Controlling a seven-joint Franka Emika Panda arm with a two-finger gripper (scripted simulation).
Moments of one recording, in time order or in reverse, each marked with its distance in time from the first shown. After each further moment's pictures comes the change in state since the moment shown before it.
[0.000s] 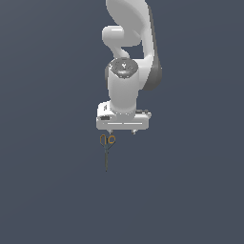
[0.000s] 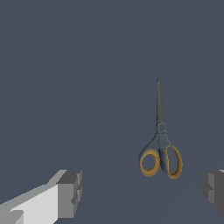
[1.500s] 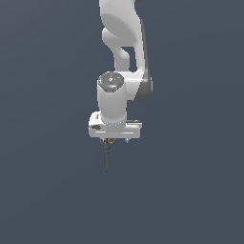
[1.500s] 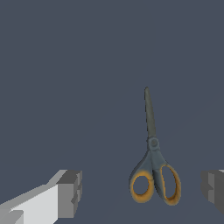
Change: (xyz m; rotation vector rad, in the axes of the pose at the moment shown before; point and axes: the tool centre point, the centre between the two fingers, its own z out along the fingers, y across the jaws) arm 0.020 0.030 0.033 0.012 0.037 0.050
